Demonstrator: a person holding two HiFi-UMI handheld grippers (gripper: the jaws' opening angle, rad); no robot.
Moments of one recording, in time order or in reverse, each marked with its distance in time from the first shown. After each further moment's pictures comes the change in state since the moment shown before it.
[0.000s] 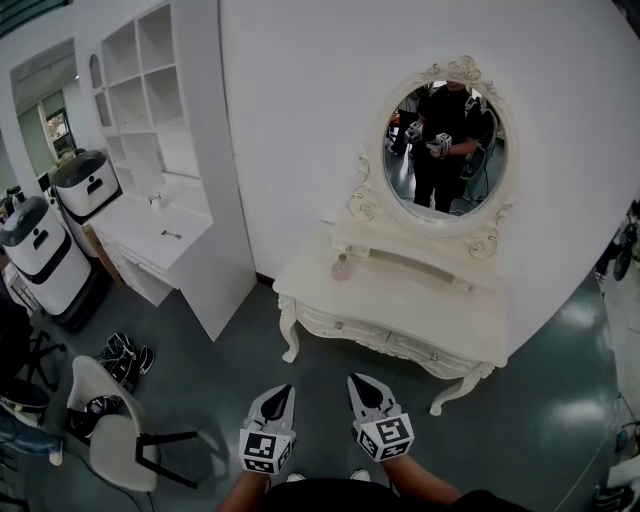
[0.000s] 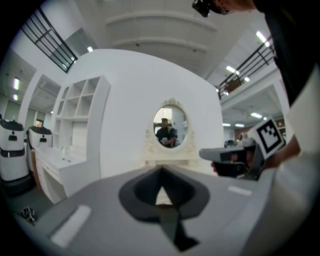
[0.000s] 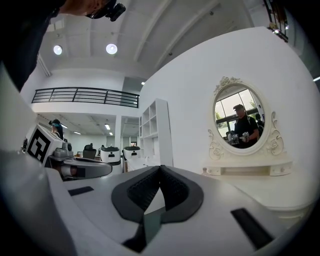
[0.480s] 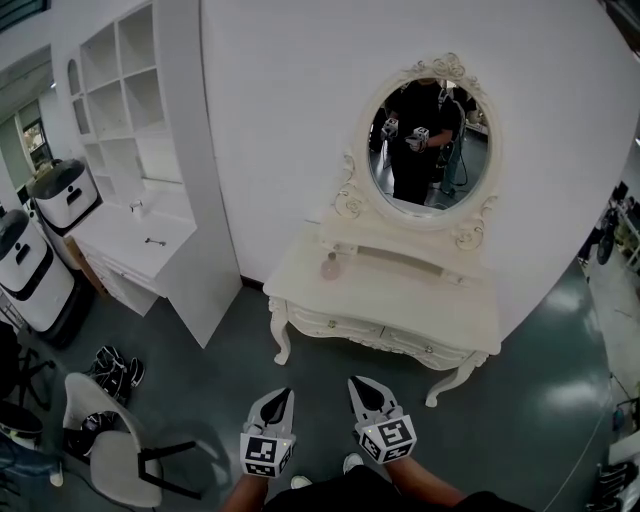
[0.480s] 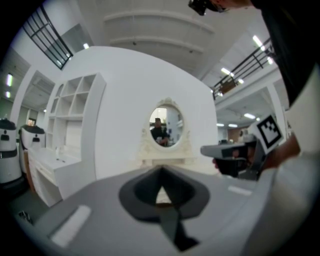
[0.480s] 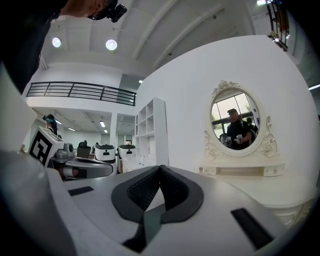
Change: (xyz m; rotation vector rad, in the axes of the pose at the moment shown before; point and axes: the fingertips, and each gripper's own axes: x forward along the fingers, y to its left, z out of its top) left arm -0.004 0.013 -0.010 0.012 0.000 -0.075; right arm -0.002 0.014 -0.003 -0.025 0.004 -0.064
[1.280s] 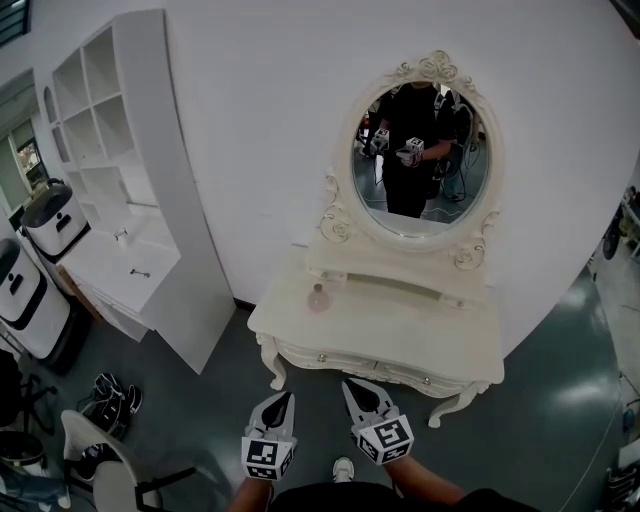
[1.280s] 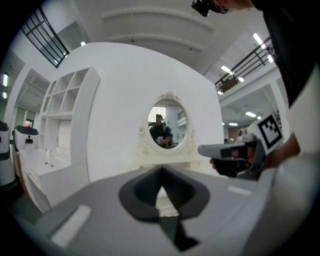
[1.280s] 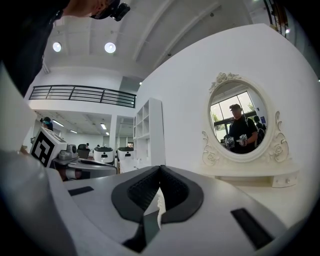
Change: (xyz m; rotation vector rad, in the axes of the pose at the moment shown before) left arm 0.132 0.015 0.025 0.010 0.013 -0.004; right arm 0.082 -0.098 0.020 0.008 -0.018 0.039
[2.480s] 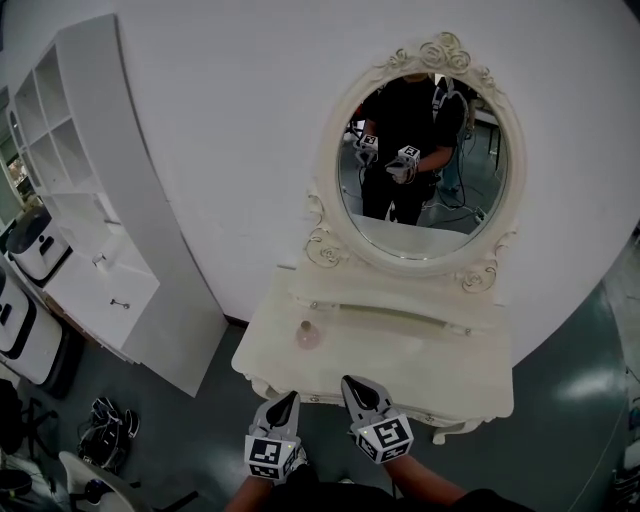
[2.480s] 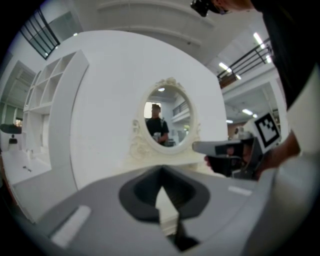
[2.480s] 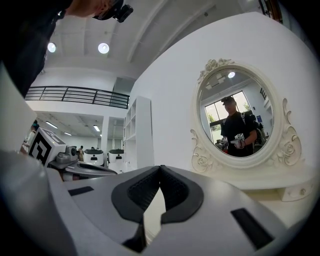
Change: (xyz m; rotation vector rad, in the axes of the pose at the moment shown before) left arm 0.169 0.031 0.013 0.013 0.044 -0.078; right arm 0.111 -0.127 0.008 0.026 -0.024 -0.039
